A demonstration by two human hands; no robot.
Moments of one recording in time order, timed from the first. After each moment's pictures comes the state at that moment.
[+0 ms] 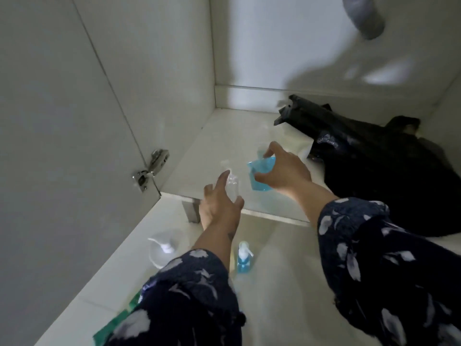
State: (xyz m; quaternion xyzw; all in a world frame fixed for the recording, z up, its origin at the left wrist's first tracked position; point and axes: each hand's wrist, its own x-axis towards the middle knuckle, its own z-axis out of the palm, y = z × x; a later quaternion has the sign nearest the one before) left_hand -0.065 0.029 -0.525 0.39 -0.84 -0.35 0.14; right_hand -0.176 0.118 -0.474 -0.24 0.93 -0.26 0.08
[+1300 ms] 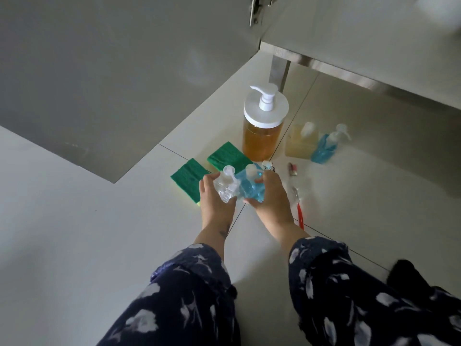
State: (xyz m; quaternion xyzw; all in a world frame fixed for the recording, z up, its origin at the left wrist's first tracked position) left_hand 0.210 0.026 -0.698 0.55 -0.66 -0.48 0.18; right_hand 0.114 0.097 -0.711 -0.33 0.86 -0.33 0.23
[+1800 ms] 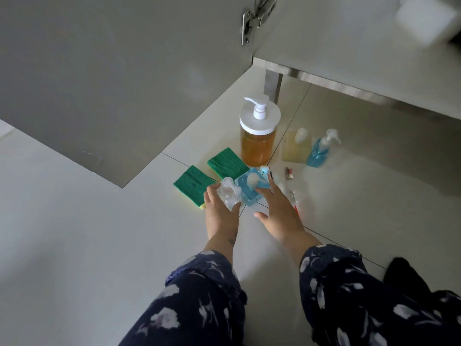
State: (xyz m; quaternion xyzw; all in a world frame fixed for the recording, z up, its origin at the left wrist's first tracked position) left_hand 0.211 0.048 -0.690 0.56 -0.69 -0.44 0.16; right_hand 0.110 0.132 -0.697 -0.43 0.86 -0.15 0.22
